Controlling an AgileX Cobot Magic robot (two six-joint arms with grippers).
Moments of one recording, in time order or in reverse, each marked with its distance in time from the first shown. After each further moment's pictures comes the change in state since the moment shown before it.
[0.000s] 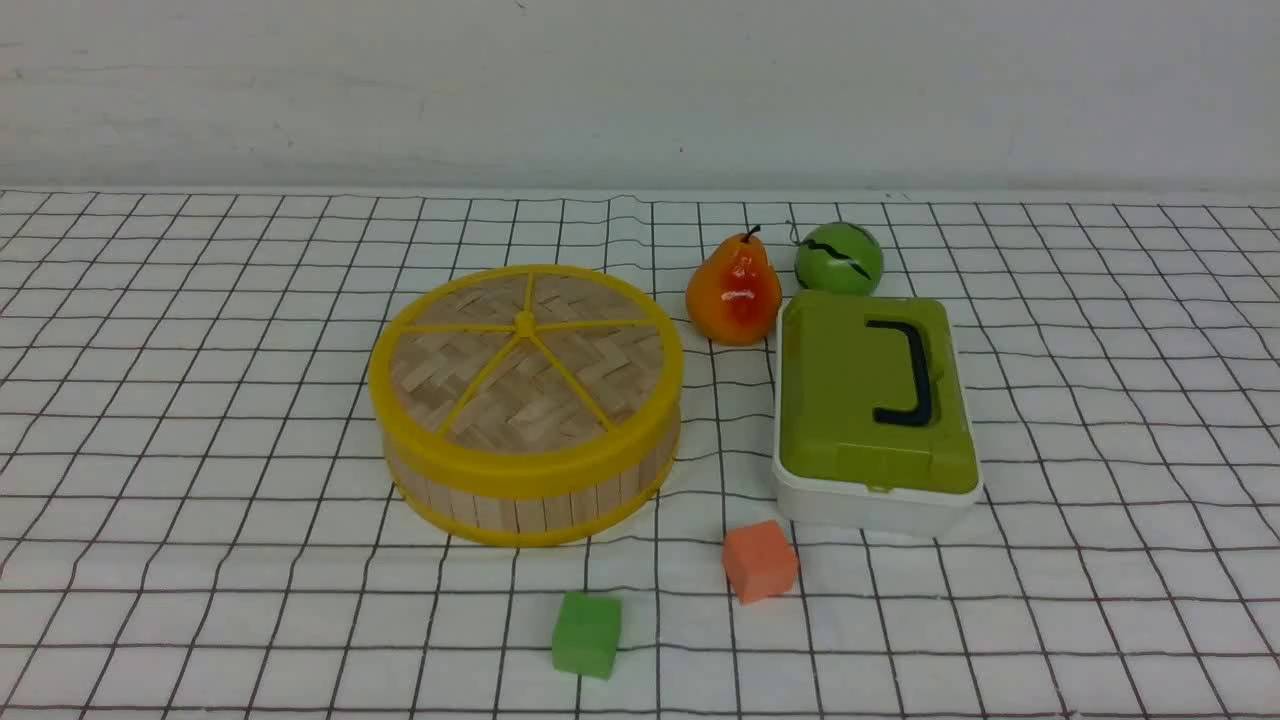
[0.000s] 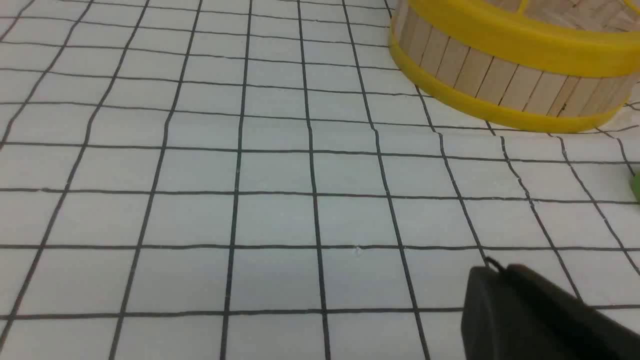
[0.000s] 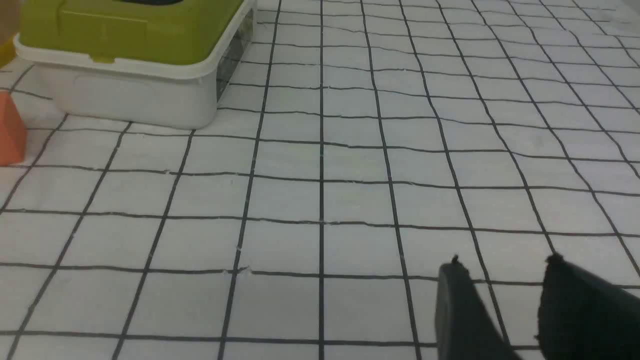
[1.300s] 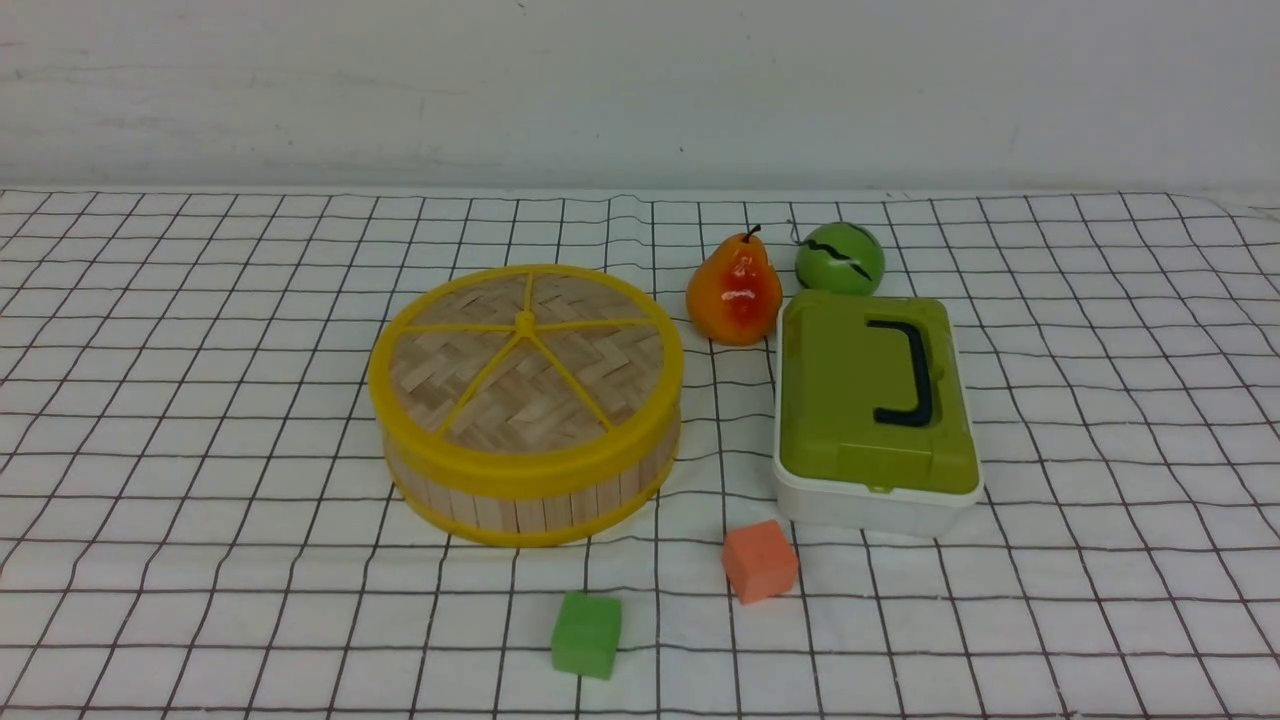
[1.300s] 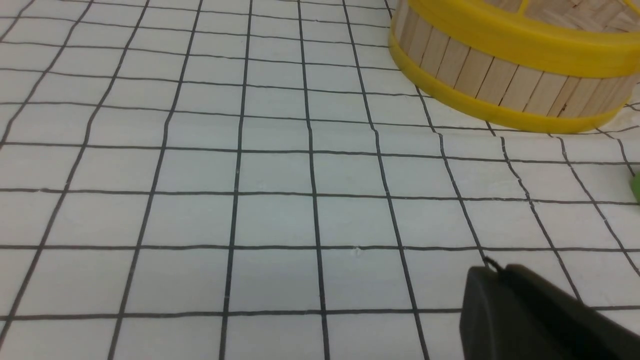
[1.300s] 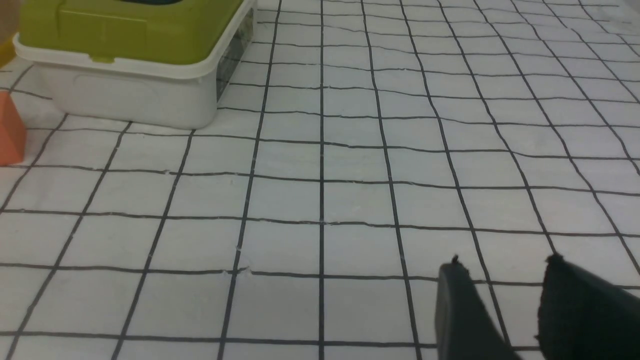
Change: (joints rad) right arm 0.000 0.000 0.000 0.000 0.000 0.000; left arm 0.000 0.000 0.000 -0.001 0.000 0.000
